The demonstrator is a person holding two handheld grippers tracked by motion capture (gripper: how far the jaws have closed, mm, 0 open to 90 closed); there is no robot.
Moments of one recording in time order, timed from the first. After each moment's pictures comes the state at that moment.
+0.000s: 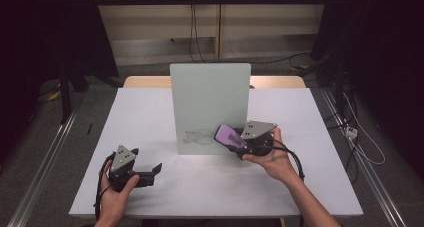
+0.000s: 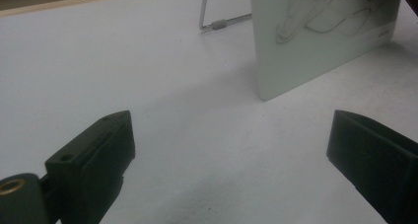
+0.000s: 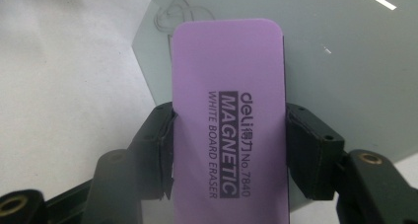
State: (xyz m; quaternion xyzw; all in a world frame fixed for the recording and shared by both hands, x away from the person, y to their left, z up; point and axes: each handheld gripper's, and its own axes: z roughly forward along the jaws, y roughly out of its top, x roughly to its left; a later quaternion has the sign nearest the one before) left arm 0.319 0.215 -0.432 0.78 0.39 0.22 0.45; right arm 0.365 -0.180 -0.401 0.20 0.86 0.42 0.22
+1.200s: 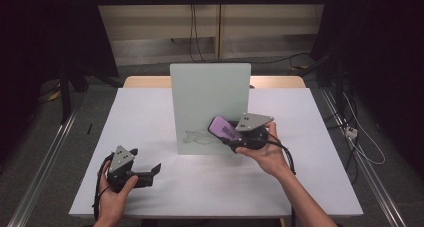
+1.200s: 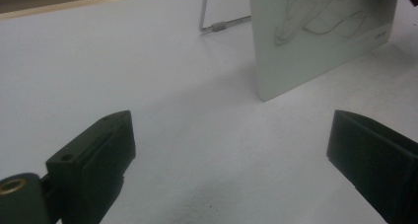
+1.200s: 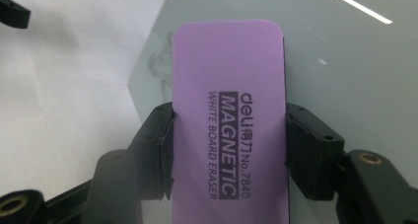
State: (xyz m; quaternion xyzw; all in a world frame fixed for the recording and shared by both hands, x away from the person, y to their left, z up) left arm 0.317 0.217 -0.430 0.77 0.39 0.22 0.45; right arm 0.373 -0.170 -0.382 0.22 0.84 0.45 0.23
